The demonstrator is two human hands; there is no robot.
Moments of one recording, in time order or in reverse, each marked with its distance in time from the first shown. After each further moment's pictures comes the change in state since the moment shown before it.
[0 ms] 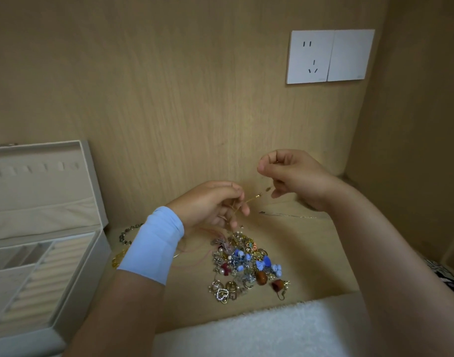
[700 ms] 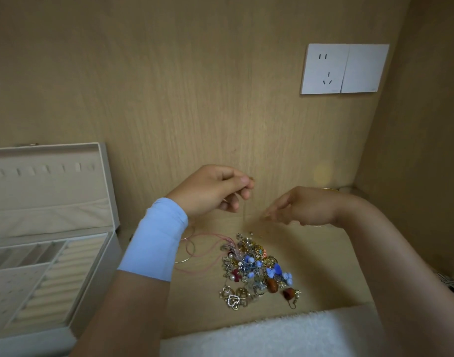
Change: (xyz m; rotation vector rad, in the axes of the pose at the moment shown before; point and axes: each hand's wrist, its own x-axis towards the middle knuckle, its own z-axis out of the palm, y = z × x) left_hand -0.016 0.024 -0.015 0.153 0.200 0.174; right_hand -0.003 0.008 -0.001 -0.606 -0.401 0.205
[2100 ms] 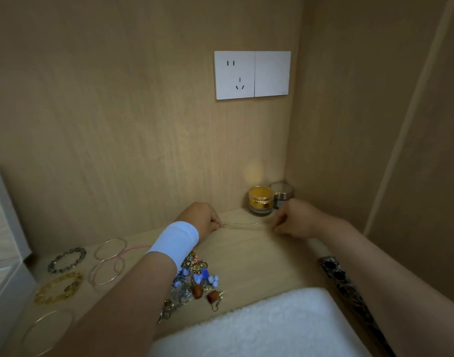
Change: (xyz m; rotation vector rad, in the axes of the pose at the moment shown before) left_hand 0.103 -0.074 0.106 0.864 -0.157 -0.087; right_hand -0.037 0.152 -0.020 -0.173 0.263 0.175
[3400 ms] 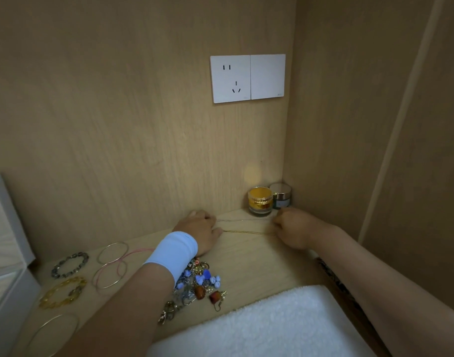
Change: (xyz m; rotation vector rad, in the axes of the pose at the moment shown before) left_hand -0.012 -0.005 0.016 0.359 -0.076 -0.028; right_hand -0.013 -0.009 0.012 -0.329 -0.073 0.092
